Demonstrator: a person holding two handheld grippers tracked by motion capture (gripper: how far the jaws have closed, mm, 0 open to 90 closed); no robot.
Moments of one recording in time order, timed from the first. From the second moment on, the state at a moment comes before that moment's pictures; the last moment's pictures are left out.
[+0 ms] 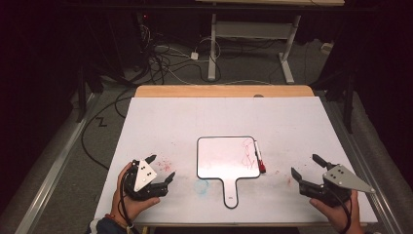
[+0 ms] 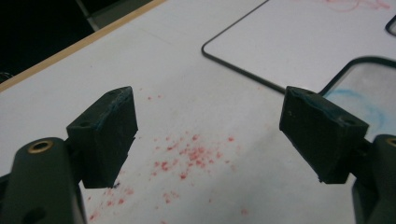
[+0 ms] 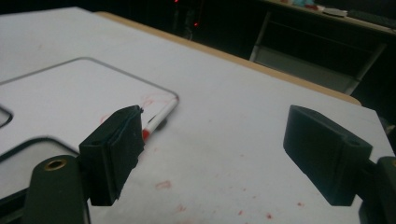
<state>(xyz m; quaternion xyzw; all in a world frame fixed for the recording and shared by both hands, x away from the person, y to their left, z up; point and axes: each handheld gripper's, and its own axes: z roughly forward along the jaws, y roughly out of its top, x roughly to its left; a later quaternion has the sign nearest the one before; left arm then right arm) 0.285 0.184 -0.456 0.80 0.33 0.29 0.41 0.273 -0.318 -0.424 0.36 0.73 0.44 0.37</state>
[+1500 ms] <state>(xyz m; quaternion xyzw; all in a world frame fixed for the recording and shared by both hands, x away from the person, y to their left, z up) 0.294 0.174 -0.469 0.83 0.32 0.24 0.39 0.442 -0.243 -0.460 0.45 0.83 0.33 0.10</state>
